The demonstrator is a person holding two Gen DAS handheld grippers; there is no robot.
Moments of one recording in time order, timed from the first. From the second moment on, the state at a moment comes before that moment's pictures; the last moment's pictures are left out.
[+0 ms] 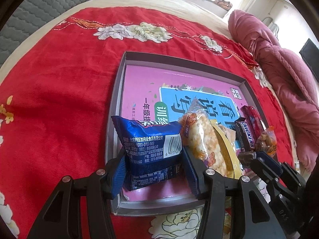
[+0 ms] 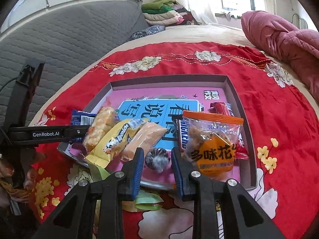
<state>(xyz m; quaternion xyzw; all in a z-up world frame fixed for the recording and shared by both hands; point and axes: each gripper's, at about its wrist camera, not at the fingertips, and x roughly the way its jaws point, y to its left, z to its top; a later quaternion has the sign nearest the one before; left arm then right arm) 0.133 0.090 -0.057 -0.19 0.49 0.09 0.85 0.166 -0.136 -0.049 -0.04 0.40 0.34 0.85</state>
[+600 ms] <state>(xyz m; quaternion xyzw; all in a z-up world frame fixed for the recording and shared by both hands) 0.098 0.090 -0.019 -0.19 0.47 0.09 0.86 0.140 -0.158 -0.034 -0.01 0.39 0.36 0.85</state>
